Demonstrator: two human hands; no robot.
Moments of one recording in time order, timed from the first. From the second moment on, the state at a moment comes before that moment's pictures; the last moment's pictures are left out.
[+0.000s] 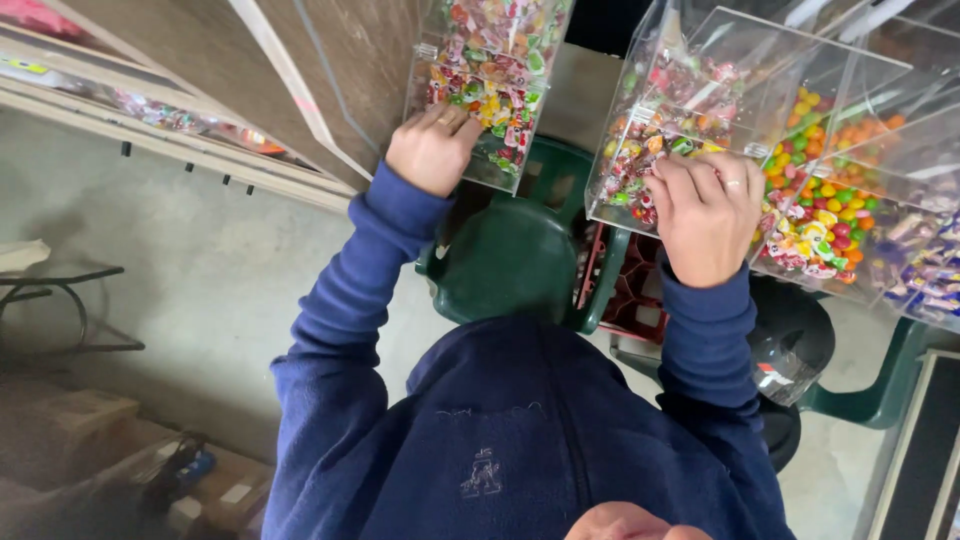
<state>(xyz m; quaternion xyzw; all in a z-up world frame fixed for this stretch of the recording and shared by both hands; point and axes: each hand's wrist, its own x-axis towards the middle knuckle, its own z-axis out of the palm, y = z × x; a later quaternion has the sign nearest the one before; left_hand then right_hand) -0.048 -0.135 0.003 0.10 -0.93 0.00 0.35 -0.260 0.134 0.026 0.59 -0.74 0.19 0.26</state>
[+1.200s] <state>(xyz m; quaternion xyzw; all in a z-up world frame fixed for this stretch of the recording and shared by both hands) 0.005 -0.057 0.051 0.02 -0.90 -0.24 0.35 -0.225 0.162 0.029 0.51 -0.68 0.52 0.12</state>
